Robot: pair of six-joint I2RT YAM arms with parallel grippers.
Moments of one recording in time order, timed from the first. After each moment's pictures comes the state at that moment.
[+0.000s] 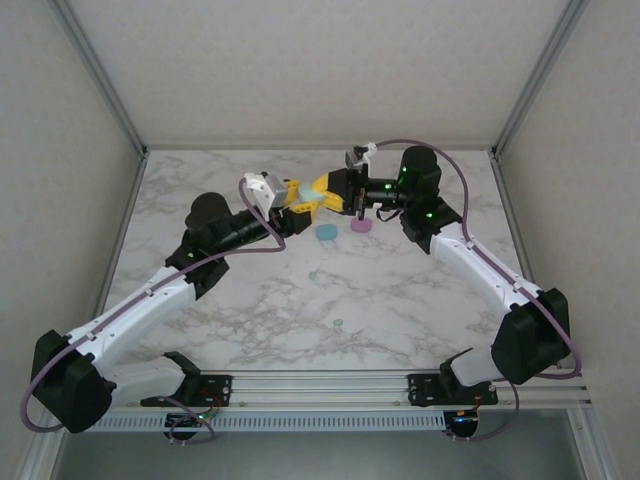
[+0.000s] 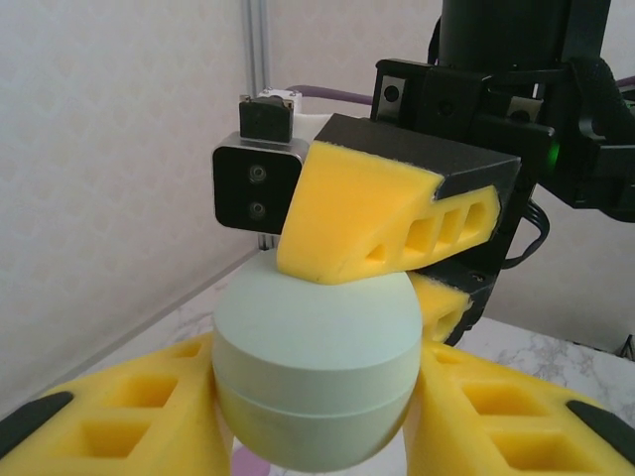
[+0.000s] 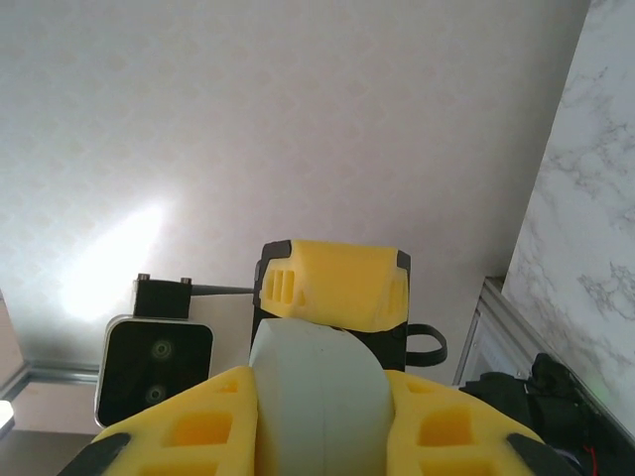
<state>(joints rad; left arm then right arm) -0.62 1.16 0.90 0.35 0.46 -0.03 0.50 1.43 1.19 0.25 -1.04 1.44</state>
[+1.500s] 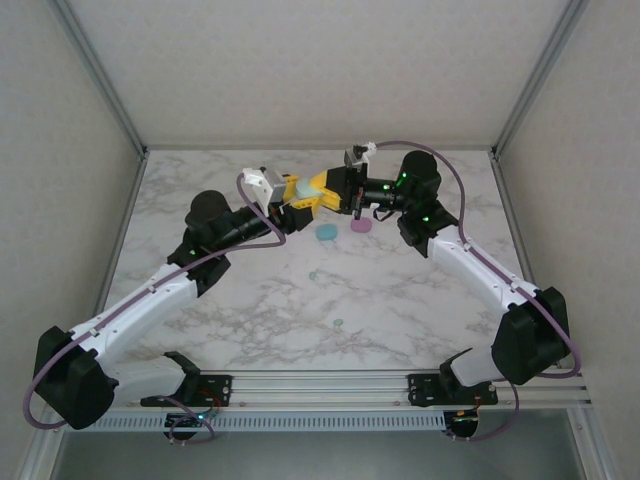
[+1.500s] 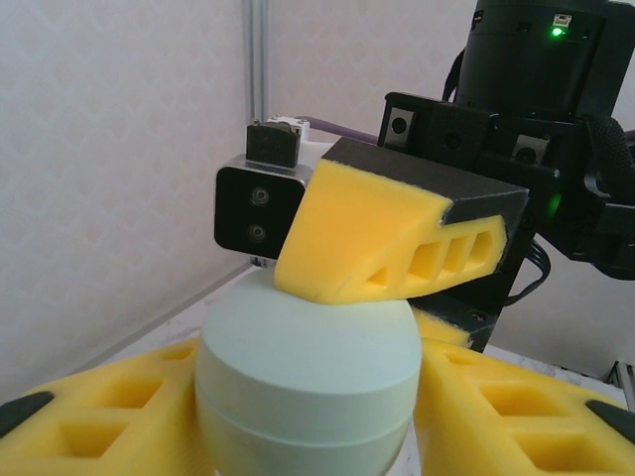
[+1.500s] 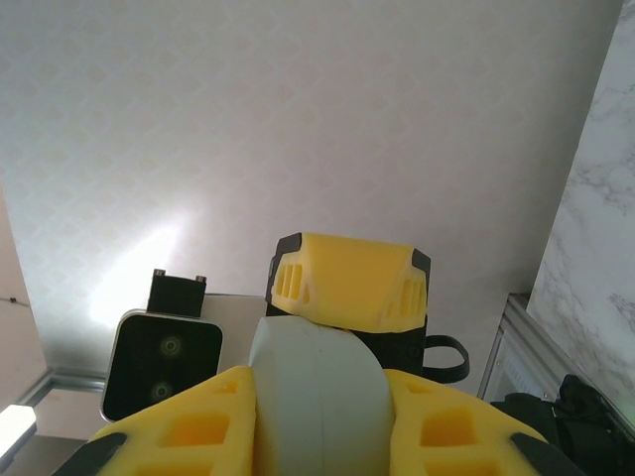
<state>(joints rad) -0.62 1.18 0.91 0.39 0.47 -0.08 0.52 1.43 1.16 0.37 -1.00 1.52</state>
